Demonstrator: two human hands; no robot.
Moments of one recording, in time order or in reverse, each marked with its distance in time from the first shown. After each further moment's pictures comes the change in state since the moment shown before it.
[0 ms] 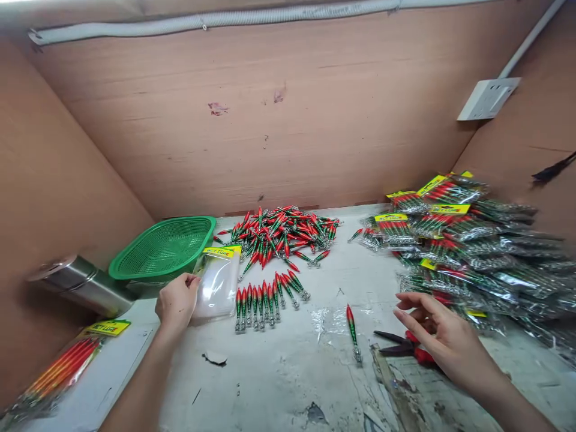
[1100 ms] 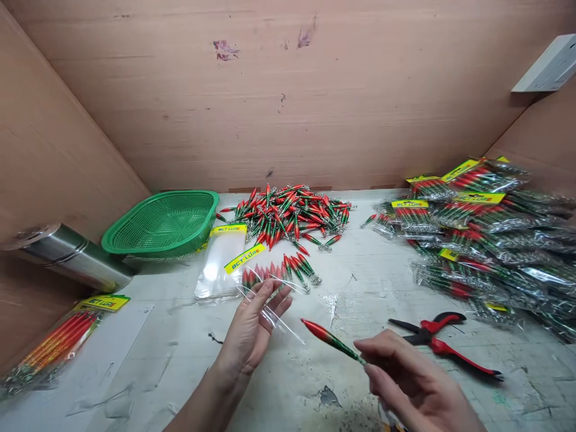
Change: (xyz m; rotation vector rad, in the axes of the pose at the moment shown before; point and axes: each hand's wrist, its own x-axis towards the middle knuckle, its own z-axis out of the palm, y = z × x) left_hand -0.134 0.038 0.040 -1.356 -0.639 -0.657; right_hand -0.066 -0.075 0.063 0.376 -0.174 0.033
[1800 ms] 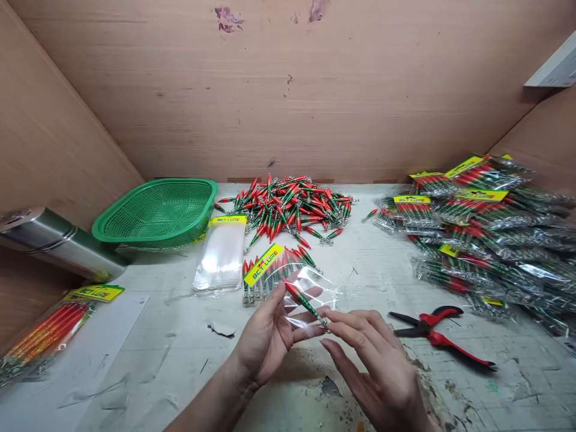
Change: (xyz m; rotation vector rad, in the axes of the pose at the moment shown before) left_hand -0.018 -0.012 -0.003 0.067 -0.394 -0.270; right_hand 0.025 -0.009 0.043 -0.517 0.066 -0.765
